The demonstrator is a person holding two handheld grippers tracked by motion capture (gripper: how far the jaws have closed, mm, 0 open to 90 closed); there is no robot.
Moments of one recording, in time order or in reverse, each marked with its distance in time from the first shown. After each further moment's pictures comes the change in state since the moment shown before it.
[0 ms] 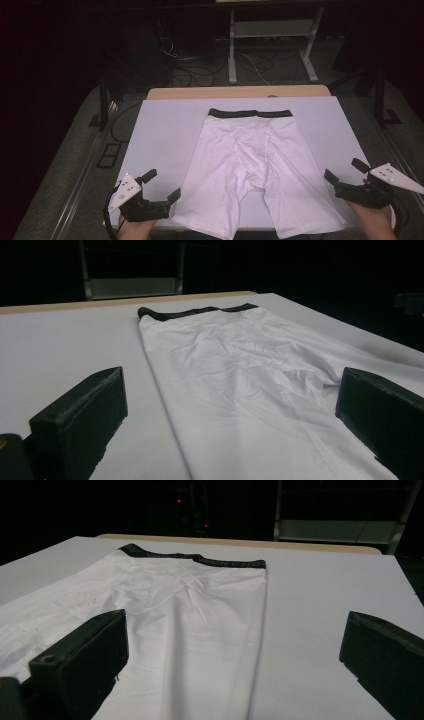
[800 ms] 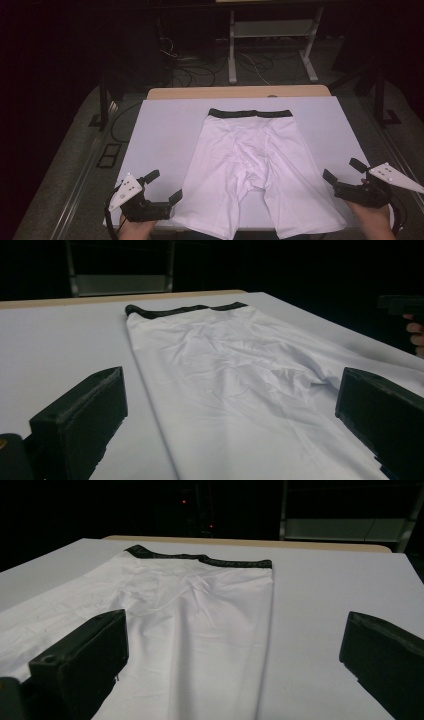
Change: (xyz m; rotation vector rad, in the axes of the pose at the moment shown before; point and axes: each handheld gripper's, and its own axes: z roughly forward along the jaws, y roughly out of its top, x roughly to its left) left arm -0.004 0.001 0.002 0.006 -0.086 -0.023; right arm 0.001 0.000 0.003 0.002 0.024 0.010
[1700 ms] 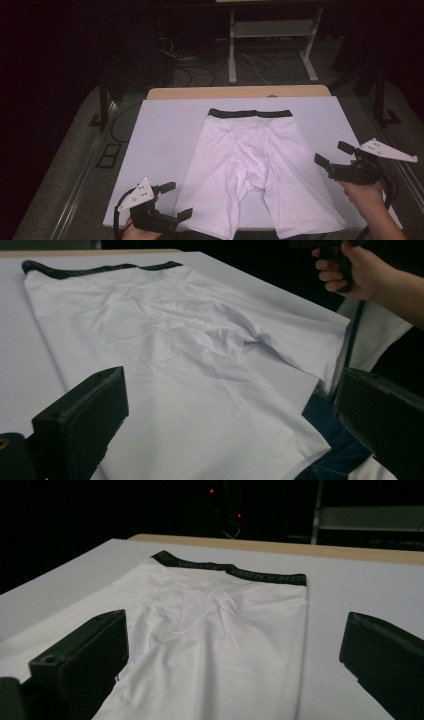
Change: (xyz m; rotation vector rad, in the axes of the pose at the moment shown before) left arm -0.012 -0.009 0.007 0.146 -0.212 -0.012; right arm -0.001 0.046 0.035 0.080 0.119 0.016
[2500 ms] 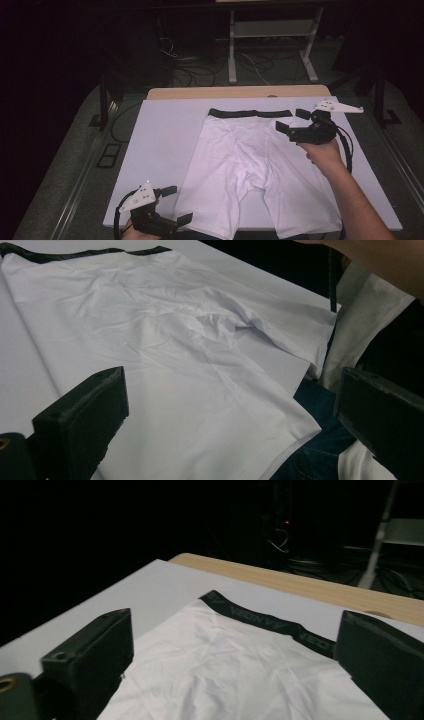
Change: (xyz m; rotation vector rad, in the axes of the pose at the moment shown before) left arm 0.000 -0.004 0.001 0.062 -0.024 0.026; right arm 0.041 0.075 0.091 0.003 0.177 -0.035
